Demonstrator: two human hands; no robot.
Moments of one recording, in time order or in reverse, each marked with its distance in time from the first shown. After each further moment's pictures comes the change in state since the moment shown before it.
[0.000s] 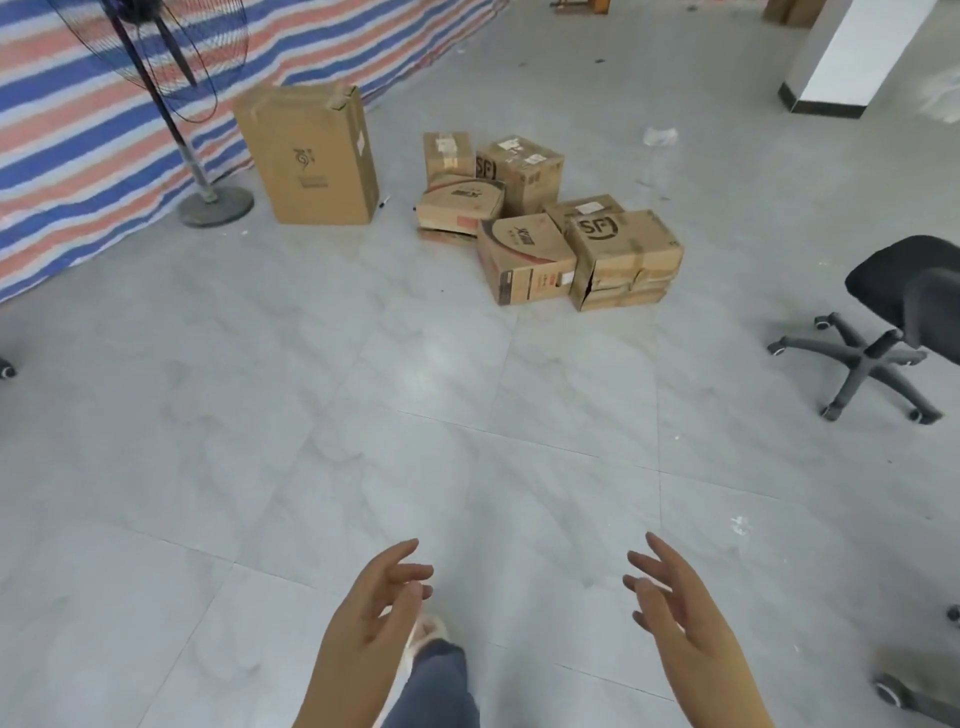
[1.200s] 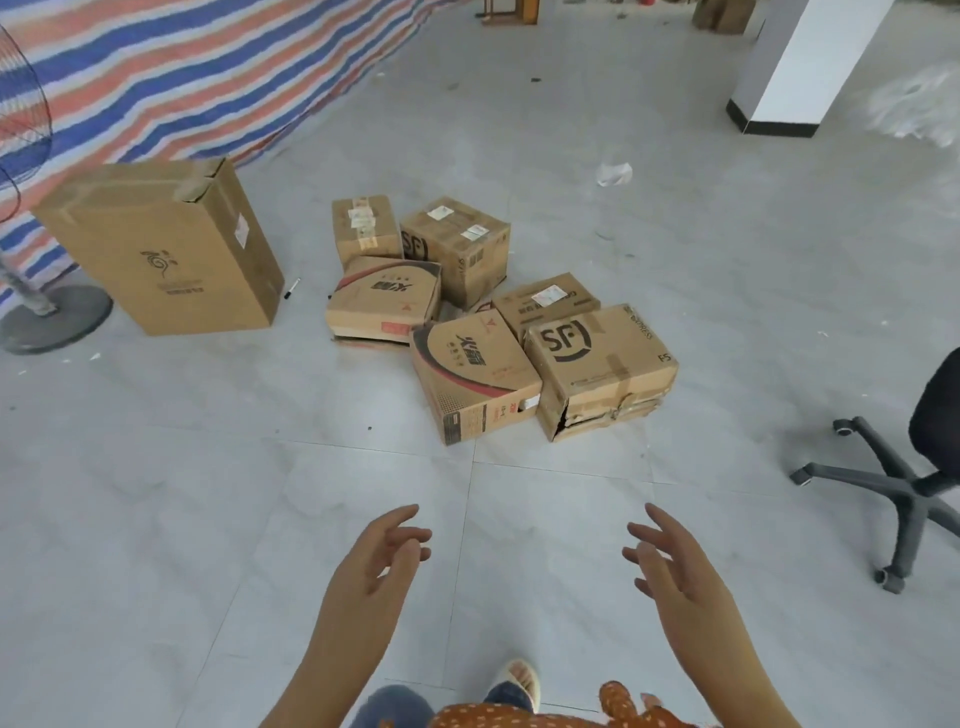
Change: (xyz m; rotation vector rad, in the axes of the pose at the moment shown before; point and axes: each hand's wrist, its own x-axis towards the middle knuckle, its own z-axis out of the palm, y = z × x) left_hand 0.664 0.295 0.198 0.101 -0.132 0.074; right_hand 0.680 -0.230 0.033 -0.020 0.111 0.030
